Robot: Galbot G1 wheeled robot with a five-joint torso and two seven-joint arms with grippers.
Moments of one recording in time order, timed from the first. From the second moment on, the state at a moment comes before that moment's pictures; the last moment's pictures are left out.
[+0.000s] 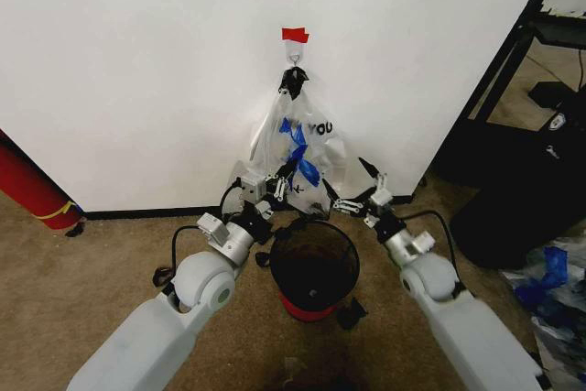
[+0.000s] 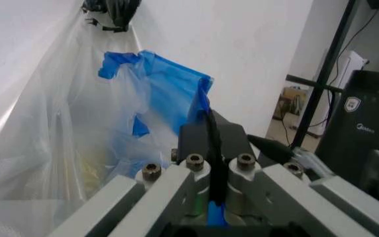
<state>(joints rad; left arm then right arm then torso) 0.94 -1.05 -0.02 -1.96 -0.65 -0.09 -0.02 -0.87 1.08 0.14 1.58 0.33 0.40 -0.31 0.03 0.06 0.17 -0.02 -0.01</state>
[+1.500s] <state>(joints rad) 0.99 -1.05 -0.07 -2.01 -0.64 -0.10 -0.04 -0.88 1.04 0.12 1.68 0.31 0.21 -0.25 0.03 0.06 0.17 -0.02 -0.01</state>
